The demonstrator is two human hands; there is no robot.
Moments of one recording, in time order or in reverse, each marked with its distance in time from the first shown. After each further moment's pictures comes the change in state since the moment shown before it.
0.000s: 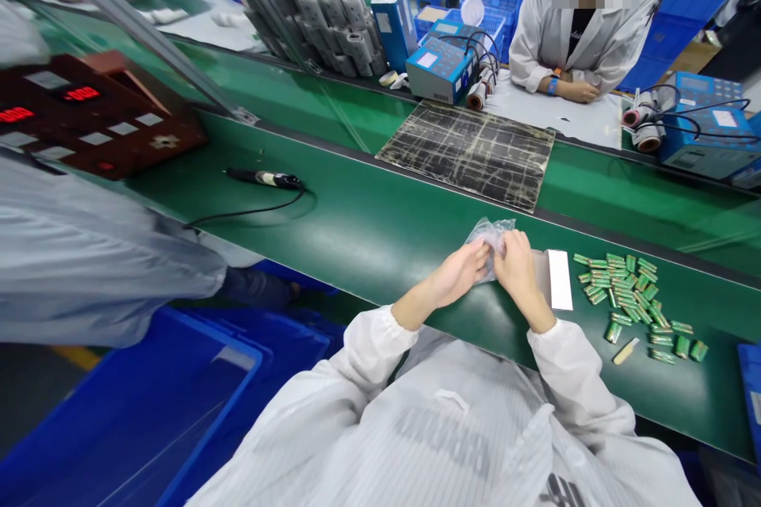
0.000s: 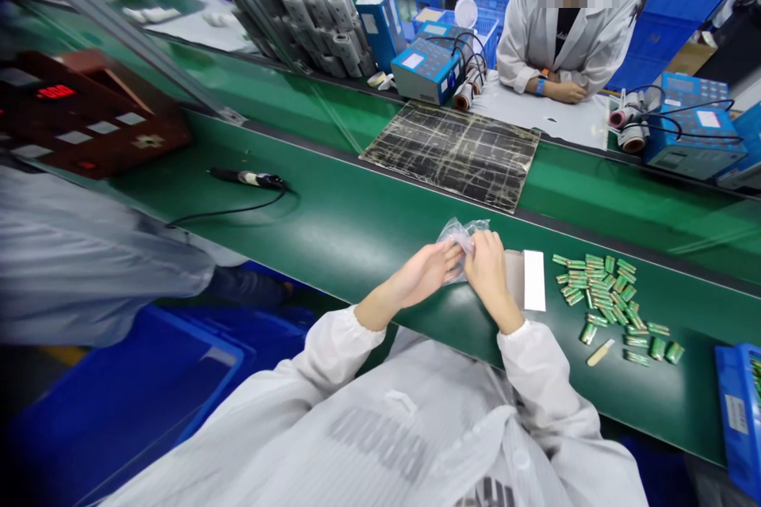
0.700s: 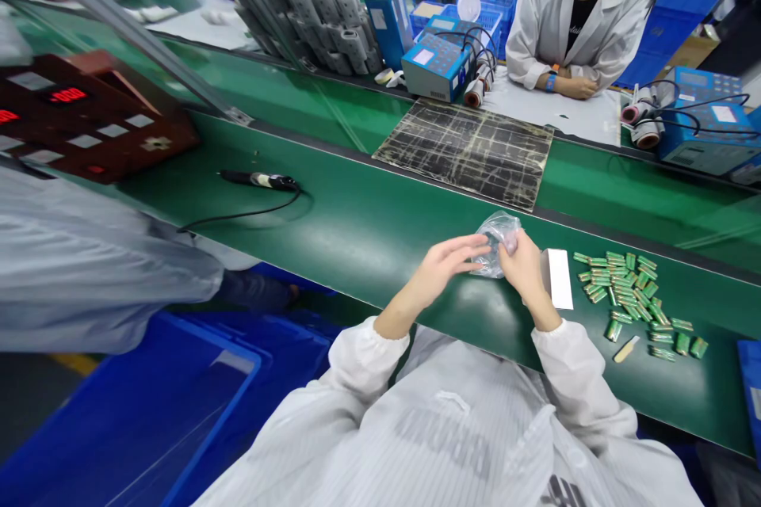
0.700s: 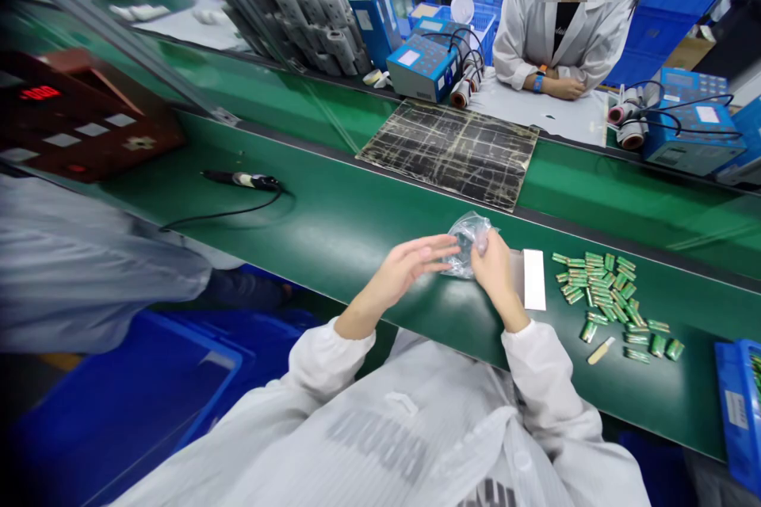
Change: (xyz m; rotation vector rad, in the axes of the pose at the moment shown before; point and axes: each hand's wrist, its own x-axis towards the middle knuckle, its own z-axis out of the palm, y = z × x) left_hand -0.021 0.015 -0.012 0.364 0.206 0.230; right_hand 0.001 0.016 -0.003 0.232 -0.013 0.290
